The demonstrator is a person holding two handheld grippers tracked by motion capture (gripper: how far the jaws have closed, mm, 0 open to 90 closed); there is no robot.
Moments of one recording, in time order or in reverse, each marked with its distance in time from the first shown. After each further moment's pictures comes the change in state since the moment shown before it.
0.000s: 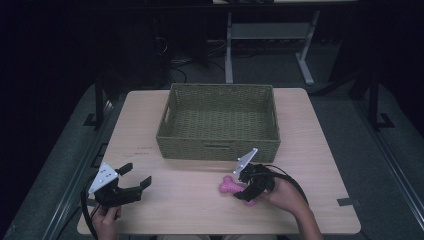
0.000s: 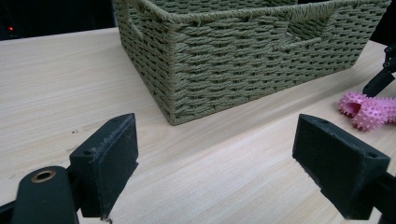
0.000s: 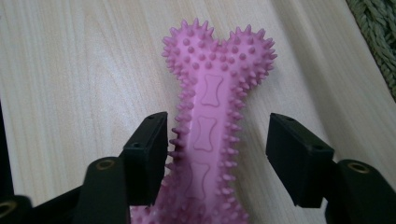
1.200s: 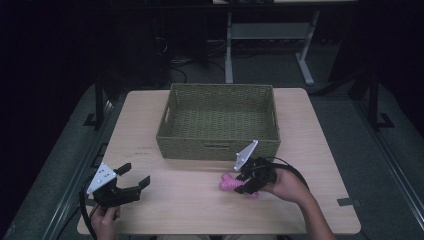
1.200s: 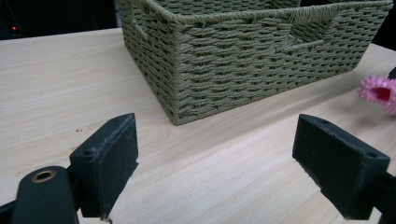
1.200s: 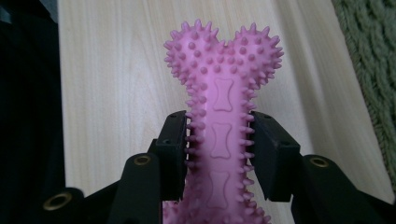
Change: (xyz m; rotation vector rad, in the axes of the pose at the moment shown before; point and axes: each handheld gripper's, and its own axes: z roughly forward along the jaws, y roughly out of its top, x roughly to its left) left arm 0.002 0.000 -0.002 -0.002 0.007 -0.003; right arm -0.007 0.016 -0.027 -0.015 0.100 -0.107
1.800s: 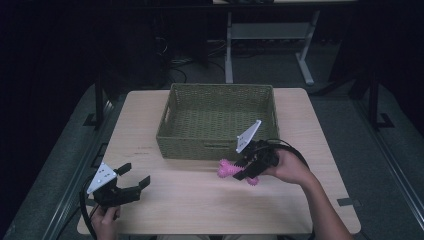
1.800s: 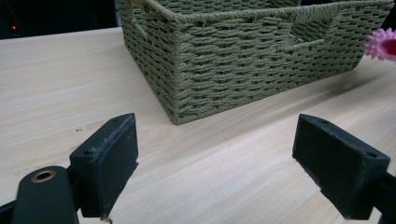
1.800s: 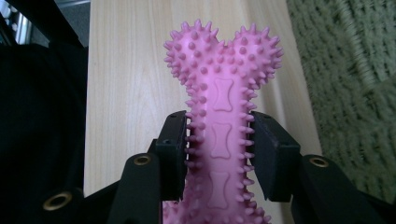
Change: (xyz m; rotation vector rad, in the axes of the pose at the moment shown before) left arm 0.000 0.000 0.000 -0.002 0.000 -0.004; right arm -0.024 0.023 -0.035 -0.058 0.065 -0.039
